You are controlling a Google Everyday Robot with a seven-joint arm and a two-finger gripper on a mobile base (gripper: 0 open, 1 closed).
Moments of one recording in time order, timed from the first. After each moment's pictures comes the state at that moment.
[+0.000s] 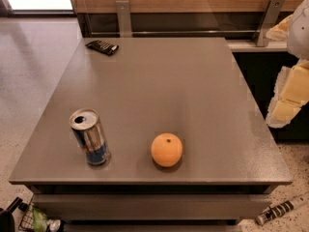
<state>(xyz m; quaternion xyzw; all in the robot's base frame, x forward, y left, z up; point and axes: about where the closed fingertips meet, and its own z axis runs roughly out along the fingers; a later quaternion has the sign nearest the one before) 0.438 -0.214 0.986 -0.60 0.78 -0.05 0.17</state>
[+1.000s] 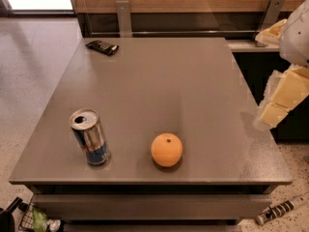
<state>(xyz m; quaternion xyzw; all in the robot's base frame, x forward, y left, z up) 0.437 -0.193 0.981 -0.60 0.77 0.00 0.22</state>
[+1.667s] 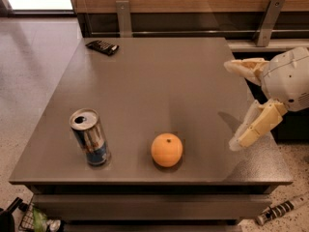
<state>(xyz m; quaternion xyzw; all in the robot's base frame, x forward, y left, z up) 0.434 -0.150 0.928 -0.61 0.67 0.21 0.37</state>
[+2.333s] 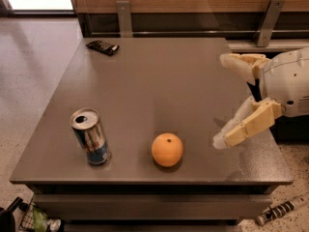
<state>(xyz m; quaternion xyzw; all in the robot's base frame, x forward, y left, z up) 0.415 -0.115 0.963 -0.55 0.66 0.27 0.44</state>
